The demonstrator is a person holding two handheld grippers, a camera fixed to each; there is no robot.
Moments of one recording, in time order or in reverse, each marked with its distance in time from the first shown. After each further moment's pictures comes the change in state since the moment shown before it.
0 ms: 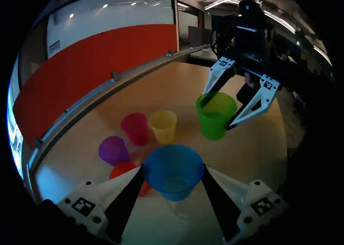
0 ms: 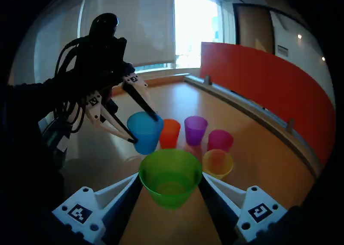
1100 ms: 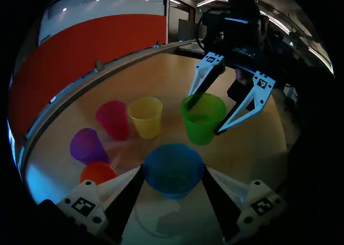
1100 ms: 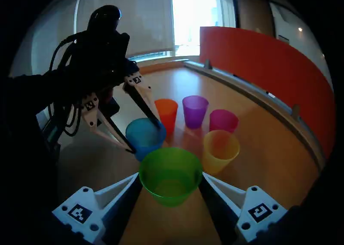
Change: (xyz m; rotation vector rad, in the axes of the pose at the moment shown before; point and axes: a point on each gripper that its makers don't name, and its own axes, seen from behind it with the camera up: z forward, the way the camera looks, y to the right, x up) left arm -0.025 0.024 0.059 -0.112 -0.027 -0.003; right arm -0.039 0.010 0.026 0.017 -0.077 0.027
